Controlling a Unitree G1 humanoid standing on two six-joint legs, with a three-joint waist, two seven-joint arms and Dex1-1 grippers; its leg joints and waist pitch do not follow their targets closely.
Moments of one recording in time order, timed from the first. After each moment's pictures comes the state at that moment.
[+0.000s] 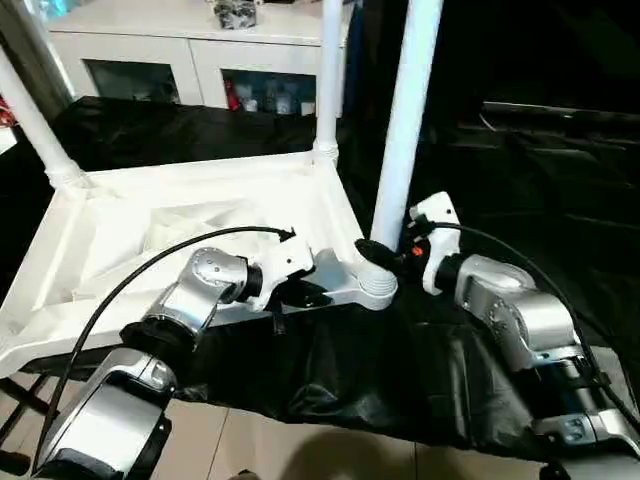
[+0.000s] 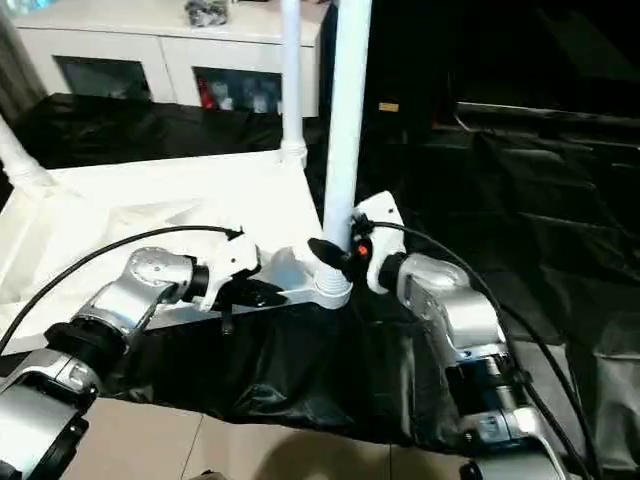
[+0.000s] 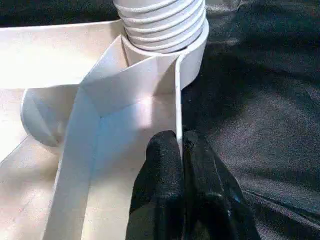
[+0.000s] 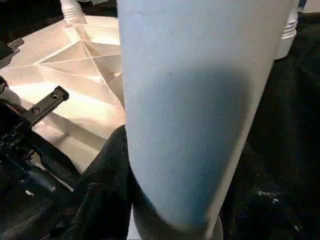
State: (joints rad) left arm -0.73 0.32 -0.35 0.82 0.03 -0.04 -1.10; right arm -0.50 -0.27 0.08 0.28 0.30 0.47 0.63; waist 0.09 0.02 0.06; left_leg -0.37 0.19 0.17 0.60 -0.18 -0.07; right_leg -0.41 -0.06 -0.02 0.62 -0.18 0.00
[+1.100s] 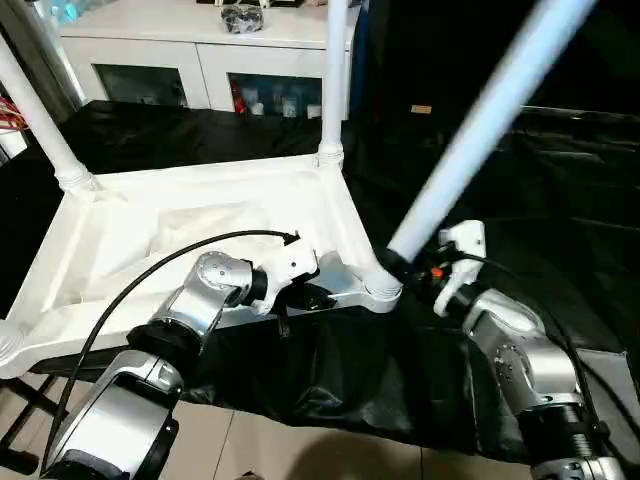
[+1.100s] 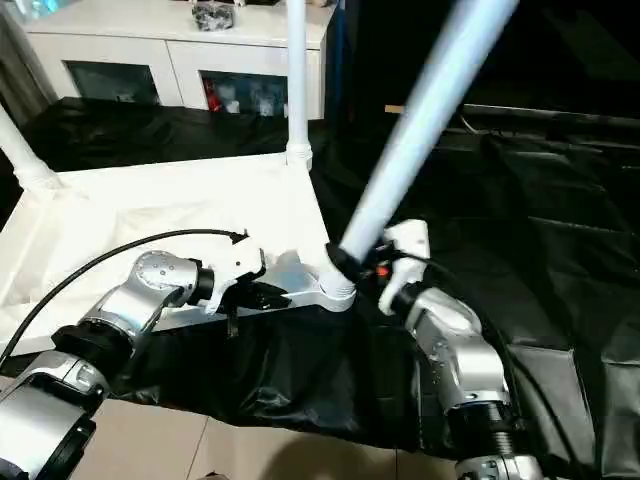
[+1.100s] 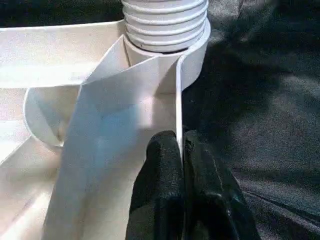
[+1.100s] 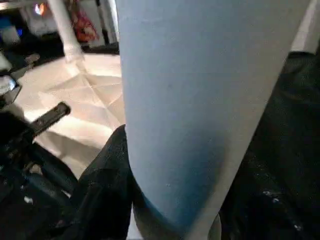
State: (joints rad) left arm -0.72 0.29 -0.33 0.86 0.05 -0.08 -1.09; right arm -0.35 -0.24 0.05 0.26 0.27 0.20 0.64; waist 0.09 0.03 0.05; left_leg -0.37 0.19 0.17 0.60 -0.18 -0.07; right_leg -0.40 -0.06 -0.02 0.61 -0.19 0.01
